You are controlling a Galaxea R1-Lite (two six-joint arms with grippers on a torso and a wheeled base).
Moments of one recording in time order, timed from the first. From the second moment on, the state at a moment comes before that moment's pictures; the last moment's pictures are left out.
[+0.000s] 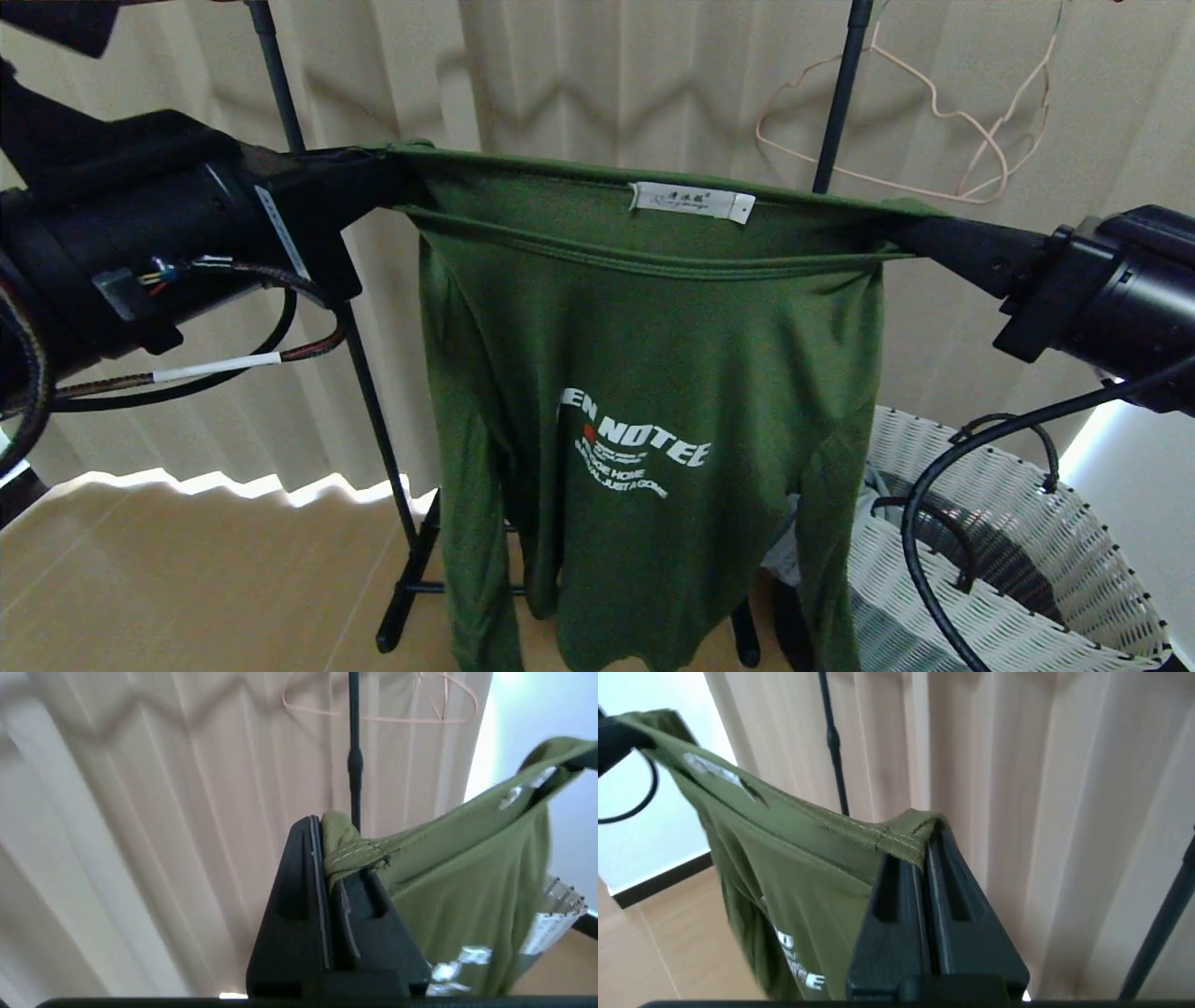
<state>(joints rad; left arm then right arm) -0.55 1.33 -0.95 -0.52 -0.08 0.11 0.50 1.33 -0.78 -0.66 0.17 0.18</state>
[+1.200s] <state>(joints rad) -0.54 1.67 -1.14 -0.49 -0.09 0.02 0.53 1.16 -0.65 -0.66 0.45 0.18</state>
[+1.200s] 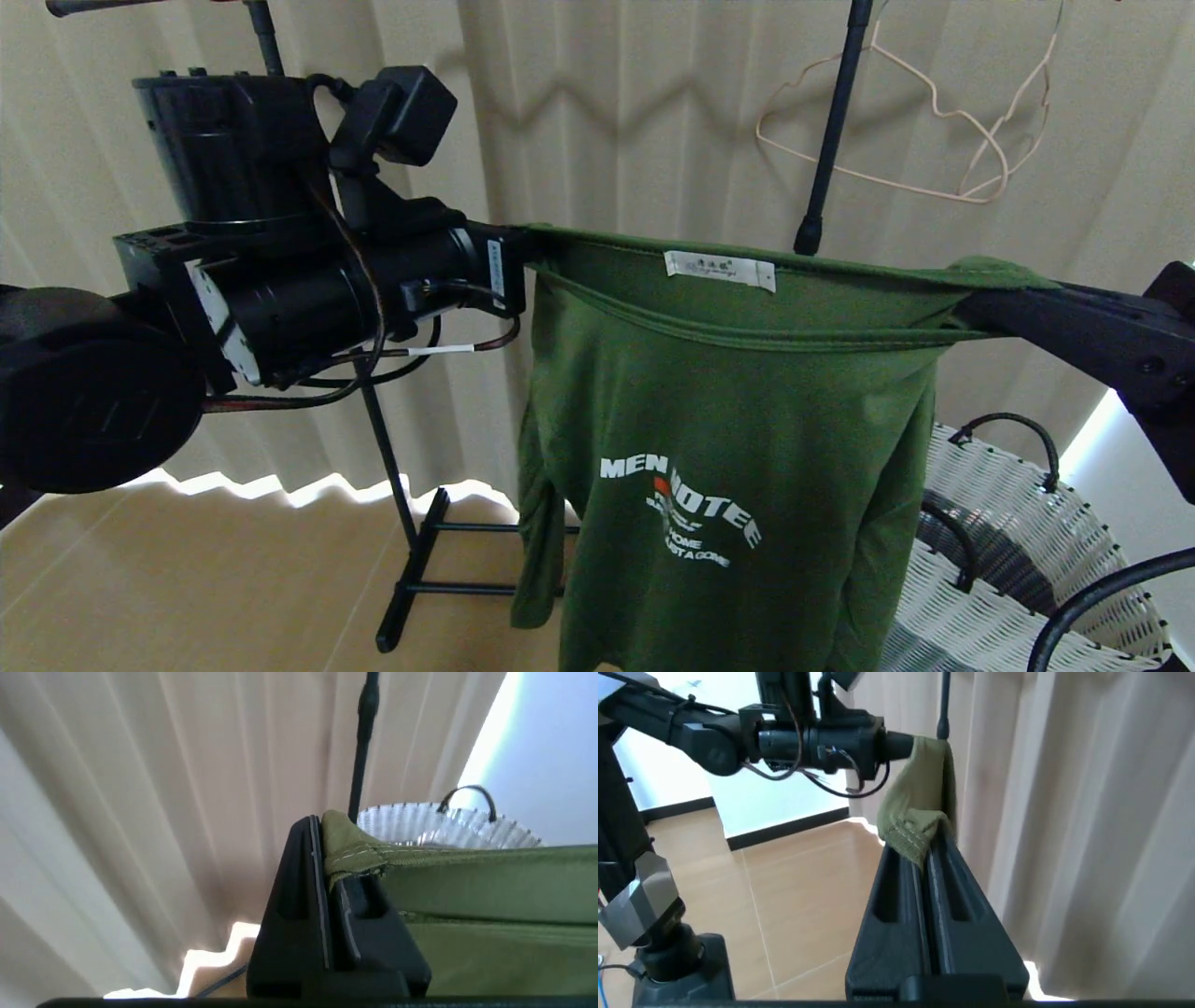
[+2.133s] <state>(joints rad) -0.56 1.25 -0.98 -0.27 -0.53 0.03 0.42 1.44 -0.86 -0.78 0.44 0.17</state>
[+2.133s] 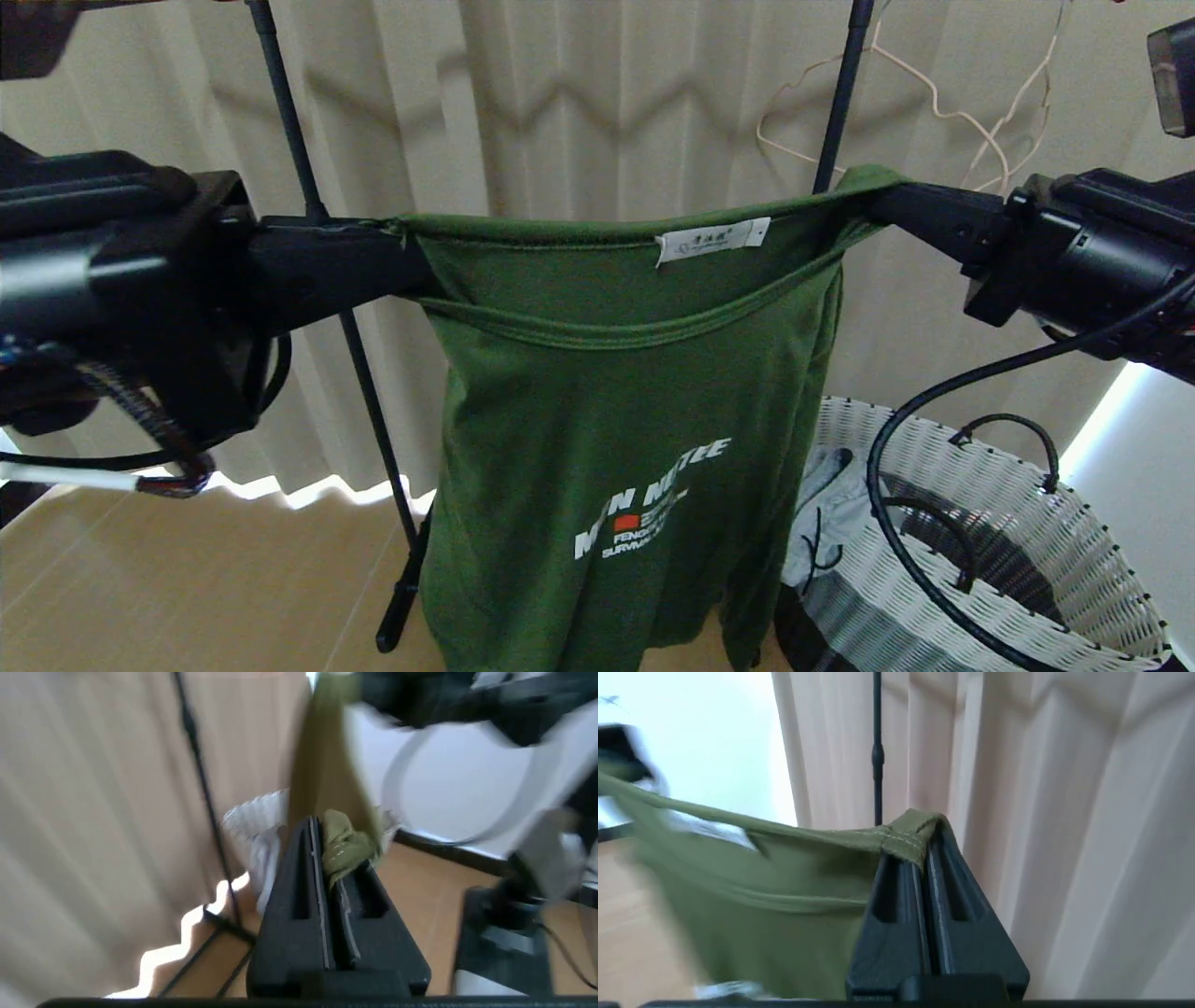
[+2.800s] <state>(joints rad) -0.53 1.25 -0.96 -0.28 -0.41 0.24 0.41 1.46 -0.87 -0.77 0.41 0.17</state>
